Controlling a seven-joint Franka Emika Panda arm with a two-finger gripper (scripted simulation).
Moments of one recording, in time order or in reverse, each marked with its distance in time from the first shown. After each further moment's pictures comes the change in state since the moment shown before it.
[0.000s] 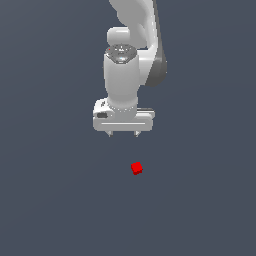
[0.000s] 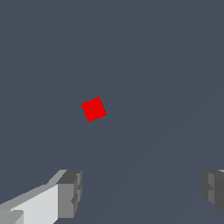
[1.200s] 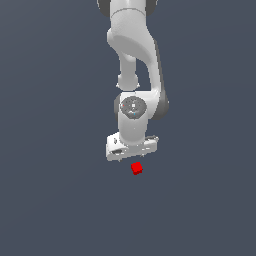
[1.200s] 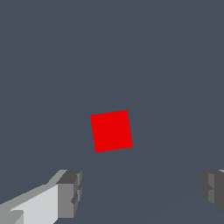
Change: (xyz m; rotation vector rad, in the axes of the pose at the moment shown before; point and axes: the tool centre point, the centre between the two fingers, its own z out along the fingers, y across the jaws) arm 0.034 -0.033 0.114 0.015 -0.031 -0.223
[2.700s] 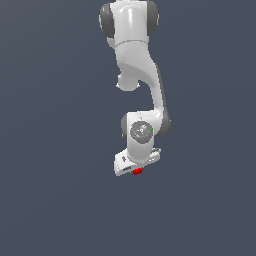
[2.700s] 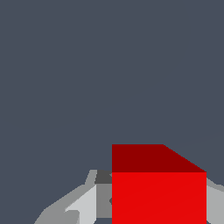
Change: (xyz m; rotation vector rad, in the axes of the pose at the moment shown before) arm 0.025 -0.020 0.071 0.006 -0.021 -0.146
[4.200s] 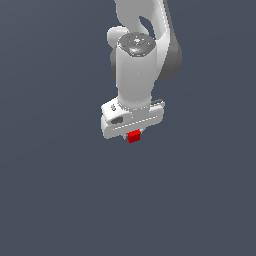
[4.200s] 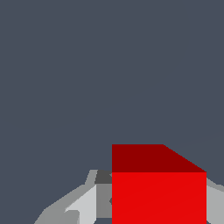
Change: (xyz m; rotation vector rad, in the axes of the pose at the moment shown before) arm -0.049 0.006 -0.210 -0.001 0.002 -0.001
